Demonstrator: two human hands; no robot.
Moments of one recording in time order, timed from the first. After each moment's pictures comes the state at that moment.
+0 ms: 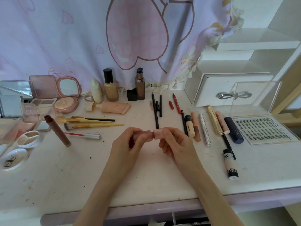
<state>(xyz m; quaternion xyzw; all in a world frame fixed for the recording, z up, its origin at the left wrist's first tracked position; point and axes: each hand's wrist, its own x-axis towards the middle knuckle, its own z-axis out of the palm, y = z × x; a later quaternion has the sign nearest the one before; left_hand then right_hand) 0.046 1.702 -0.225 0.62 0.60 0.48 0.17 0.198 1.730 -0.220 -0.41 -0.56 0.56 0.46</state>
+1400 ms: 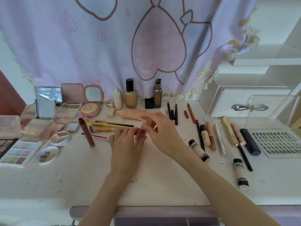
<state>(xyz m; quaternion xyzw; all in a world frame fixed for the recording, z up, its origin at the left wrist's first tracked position) 0.009 1.705 -0.231 0.58 0.73 0.36 -0.06 0.121 1.759 -0.183 -0.37 -0.81 0.26 0.37</state>
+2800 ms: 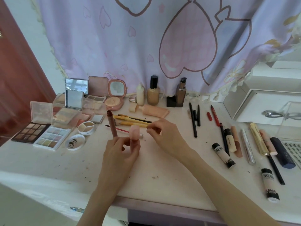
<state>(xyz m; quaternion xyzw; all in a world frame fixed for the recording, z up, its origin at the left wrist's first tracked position) -0.034 1.641 -0.225 0.49 0.75 0.45 0.03 0.077 1.761 -0.204 -0.37 -0.85 0.27 0.27</state>
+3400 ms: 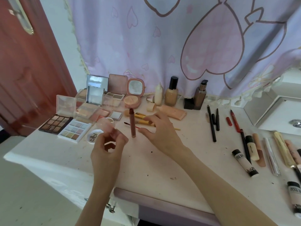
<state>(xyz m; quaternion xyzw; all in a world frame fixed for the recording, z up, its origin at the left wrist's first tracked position) -0.076 1.617 -0.226 0.27 0.71 0.64 0.07 0.018 1.745 -0.209 -0.32 -0.87 0.21 0.30</state>
